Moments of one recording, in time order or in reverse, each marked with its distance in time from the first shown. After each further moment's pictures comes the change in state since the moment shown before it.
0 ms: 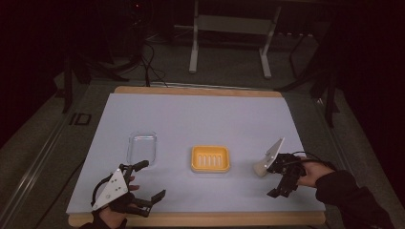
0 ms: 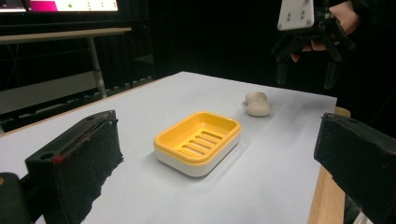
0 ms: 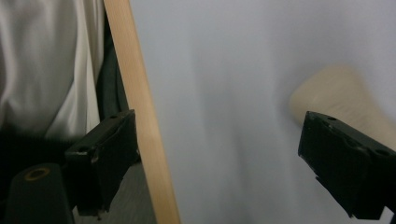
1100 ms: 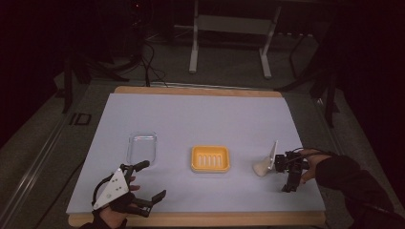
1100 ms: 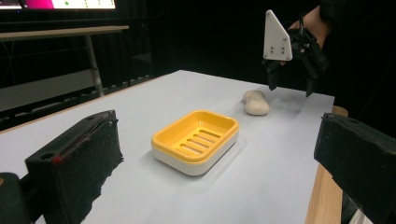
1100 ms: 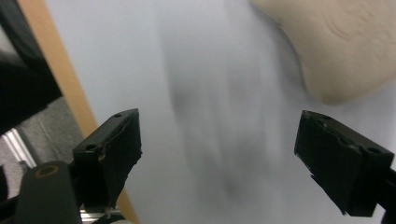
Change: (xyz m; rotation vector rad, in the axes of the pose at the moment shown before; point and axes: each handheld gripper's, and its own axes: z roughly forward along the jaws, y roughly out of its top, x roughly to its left) left arm 0.000 -0.001 0.001 0.006 -0.010 -0.005; right arm -0.039 -0.024 0.022 0.310 -0.090 -0.035
